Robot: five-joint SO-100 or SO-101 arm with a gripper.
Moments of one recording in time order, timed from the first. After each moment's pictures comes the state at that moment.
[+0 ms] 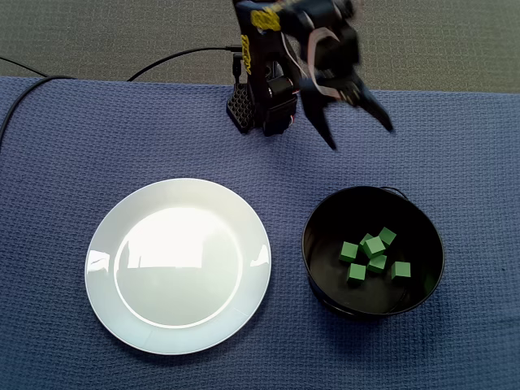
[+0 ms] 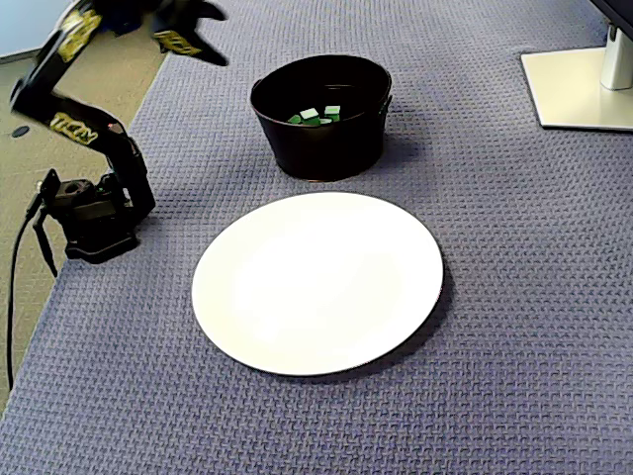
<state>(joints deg) -29.3 140.9 100.3 88.3 -51.9</state>
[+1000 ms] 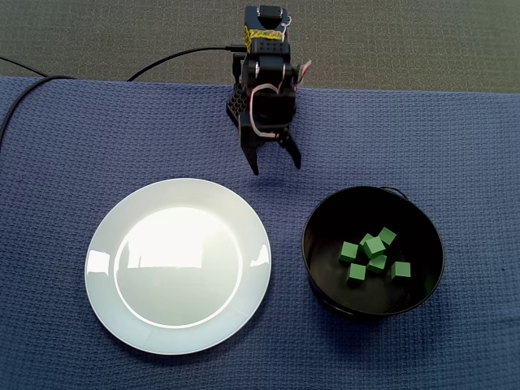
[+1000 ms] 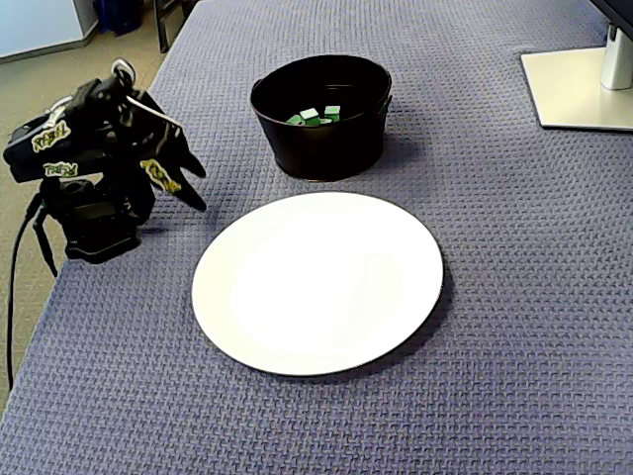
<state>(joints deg) 0.4 181.7 169.5 73.6 -87.8</state>
